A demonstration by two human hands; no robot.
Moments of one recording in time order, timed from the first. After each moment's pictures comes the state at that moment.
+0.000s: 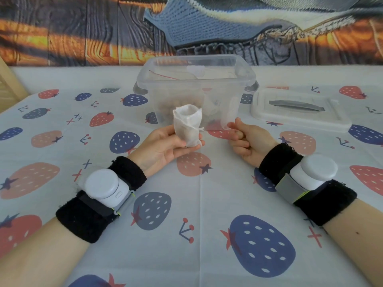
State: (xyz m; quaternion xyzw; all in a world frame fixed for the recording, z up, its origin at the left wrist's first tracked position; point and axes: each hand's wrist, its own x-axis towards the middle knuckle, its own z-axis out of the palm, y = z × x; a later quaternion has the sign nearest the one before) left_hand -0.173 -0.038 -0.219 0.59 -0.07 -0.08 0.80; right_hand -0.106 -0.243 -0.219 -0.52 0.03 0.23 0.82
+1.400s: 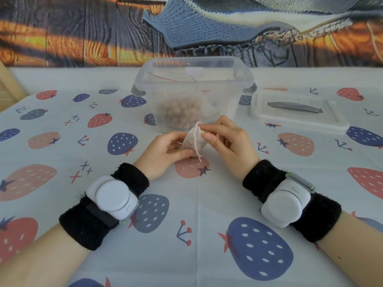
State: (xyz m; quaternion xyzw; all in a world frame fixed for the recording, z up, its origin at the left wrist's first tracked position) left_hand -0.171 -0.040 -0.231 0.78 -0.12 0.01 0.62; right_hand -0.133 -0.221 -0.229 -0.79 -0.32 -0.15 0.50
